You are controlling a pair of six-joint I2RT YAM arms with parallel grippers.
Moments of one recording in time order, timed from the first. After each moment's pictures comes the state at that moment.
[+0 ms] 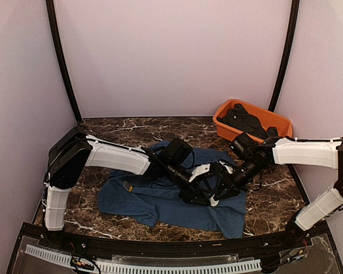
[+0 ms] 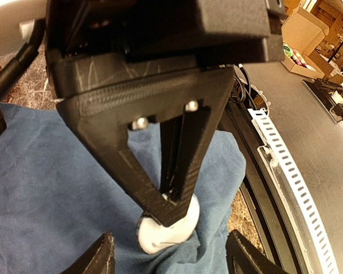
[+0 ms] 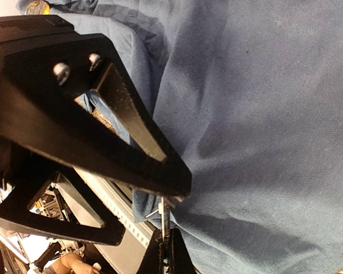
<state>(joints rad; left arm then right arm) -1.00 2.13 1.46 -0.09 0.82 0.33 0.66 1.45 0.88 -0.71 -0.68 0.42</state>
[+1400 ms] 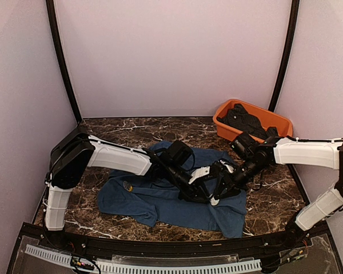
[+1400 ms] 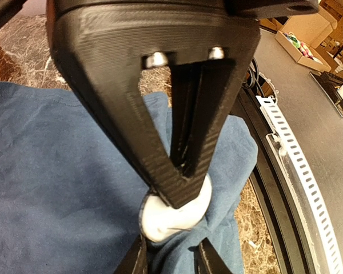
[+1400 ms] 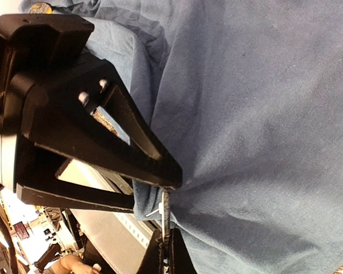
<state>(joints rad) -1.00 2.15 1.46 -0.13 0.79 0.35 0.65 1.44 0.88 -0.71 -0.68 0.41</state>
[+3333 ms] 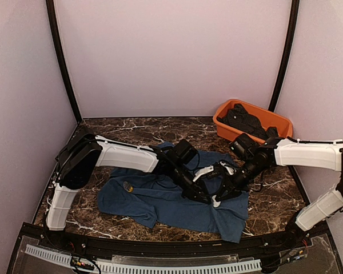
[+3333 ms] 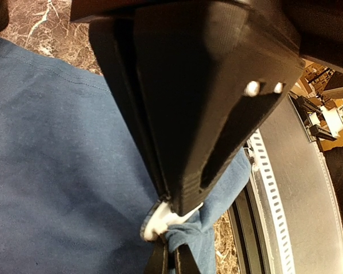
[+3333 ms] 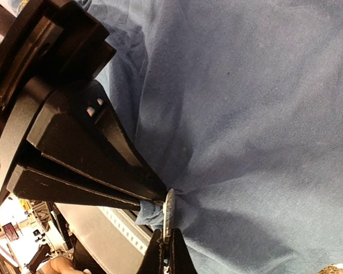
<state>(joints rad) -1.00 2.23 1.60 -0.28 0.88 0.17 0.69 1.43 0.88 -0.72 -0.63 0.41</state>
